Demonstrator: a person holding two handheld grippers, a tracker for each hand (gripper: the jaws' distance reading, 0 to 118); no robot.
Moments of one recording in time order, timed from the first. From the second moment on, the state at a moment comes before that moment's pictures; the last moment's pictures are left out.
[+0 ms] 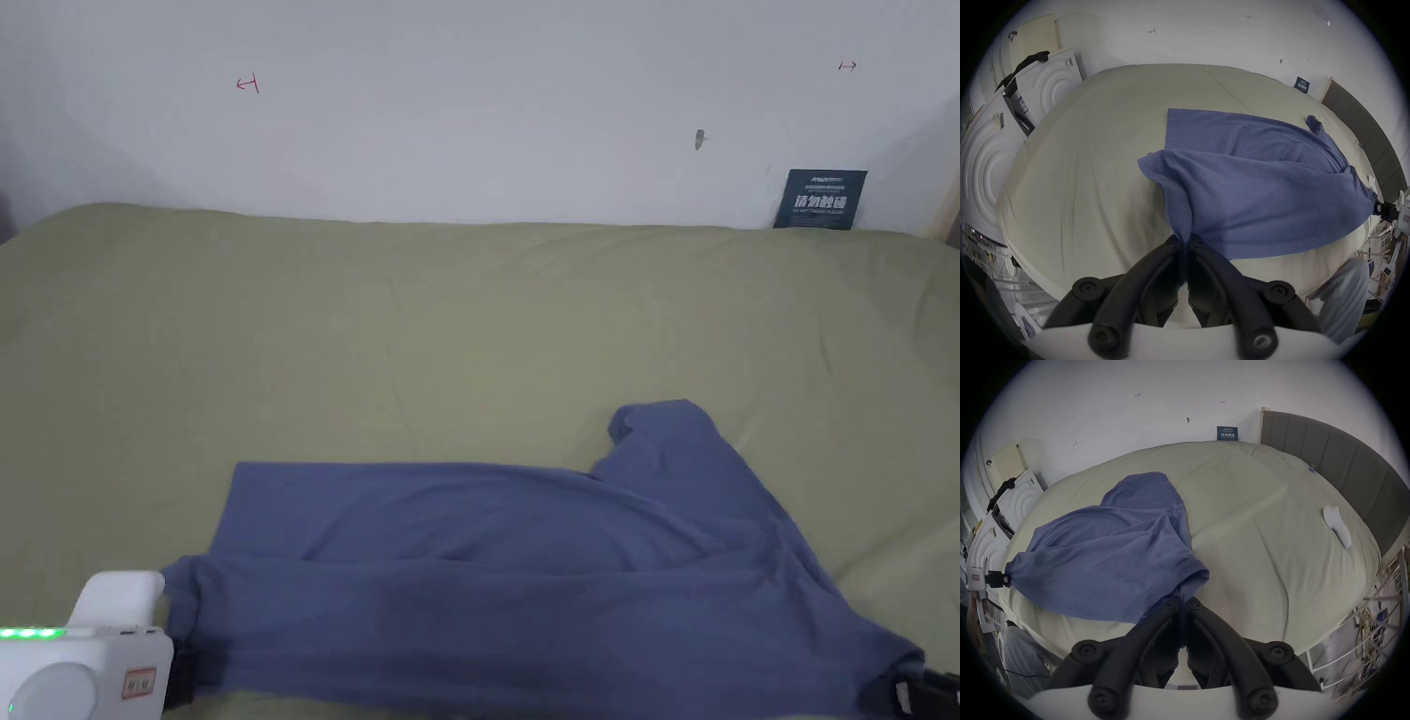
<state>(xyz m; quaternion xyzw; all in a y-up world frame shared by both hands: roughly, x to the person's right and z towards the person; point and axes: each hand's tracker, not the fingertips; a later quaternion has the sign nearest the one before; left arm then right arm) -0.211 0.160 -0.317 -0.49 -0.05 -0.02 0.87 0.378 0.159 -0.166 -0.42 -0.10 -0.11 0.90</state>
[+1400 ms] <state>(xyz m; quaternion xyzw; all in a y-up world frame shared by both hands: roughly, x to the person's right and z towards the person) -0.180 0.118 -0.532 -0.48 0.03 -0.05 0.88 0.344 0.172 -0.284 -0.31 -0.10 -0.07 0.94</state>
